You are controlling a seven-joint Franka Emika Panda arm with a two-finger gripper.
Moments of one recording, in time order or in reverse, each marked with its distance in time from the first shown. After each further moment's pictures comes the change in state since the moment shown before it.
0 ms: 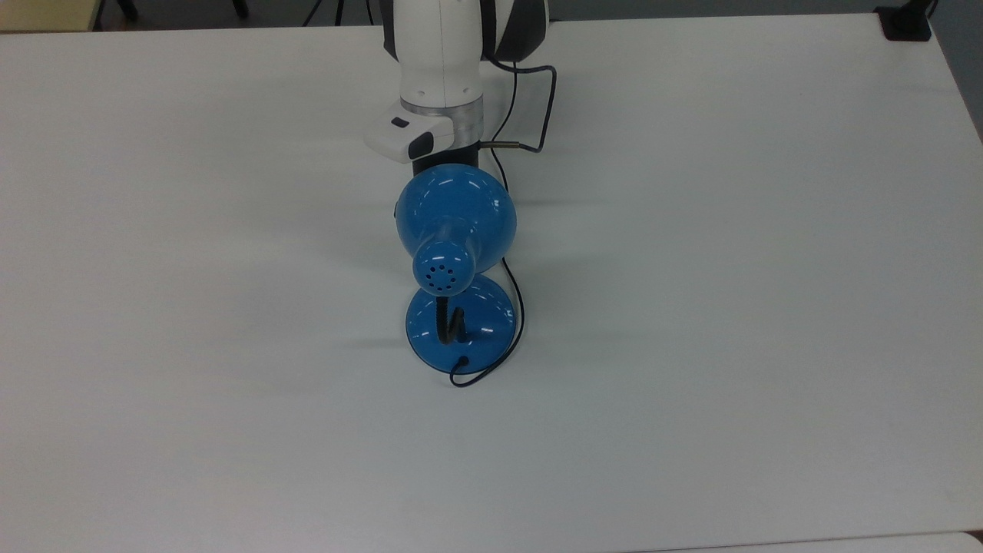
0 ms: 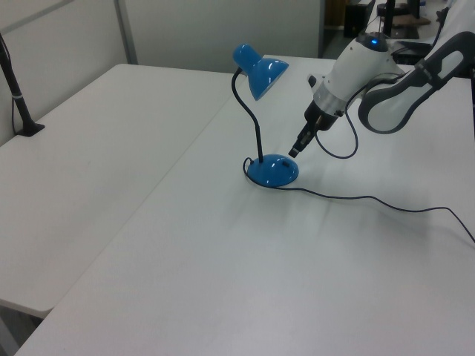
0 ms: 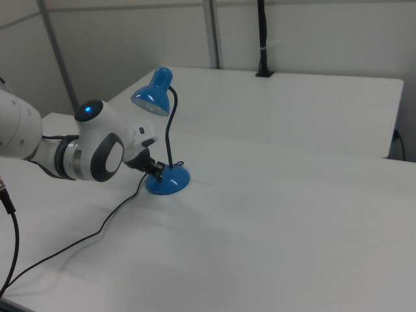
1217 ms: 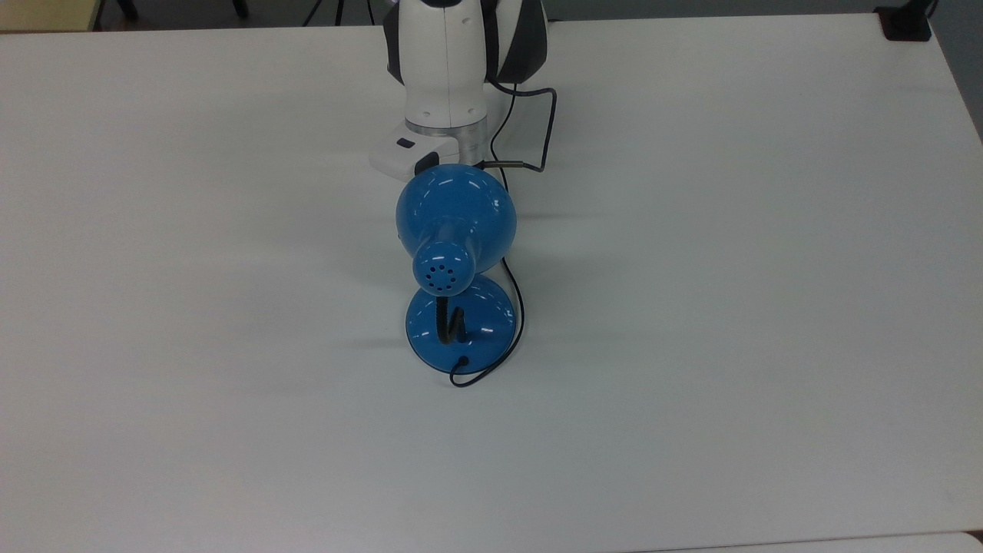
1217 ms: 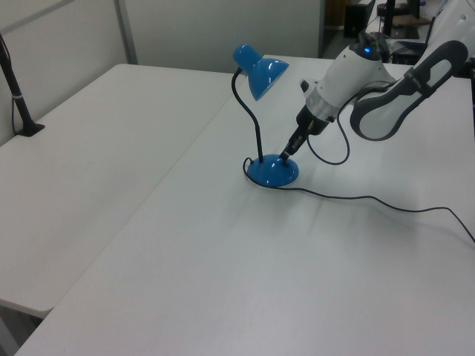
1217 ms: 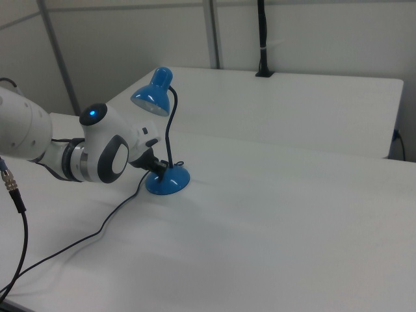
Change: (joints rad) arm -0.001 0.069 0.003 0.054 -0.016 0.055 -0.001
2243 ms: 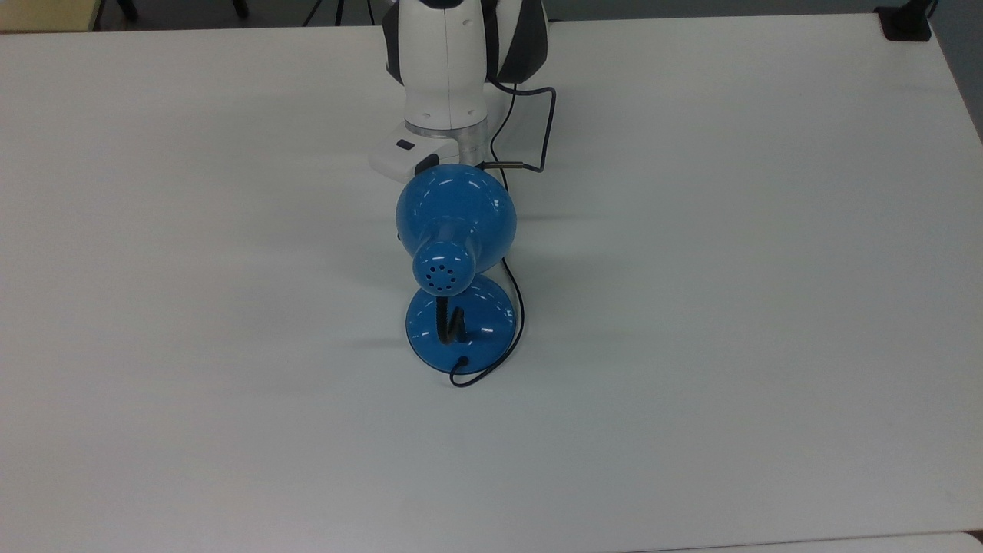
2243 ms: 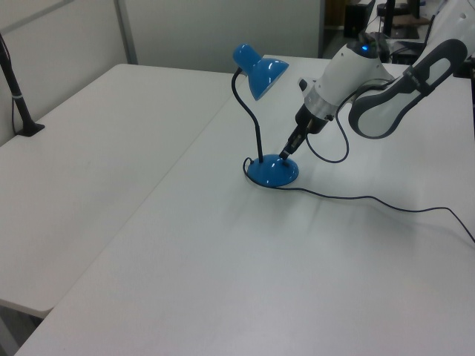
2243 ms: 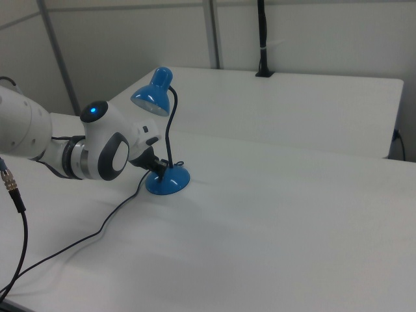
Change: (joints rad) arm -0.002 -0.002 0.002 0.014 -0.006 -0.035 -0.001
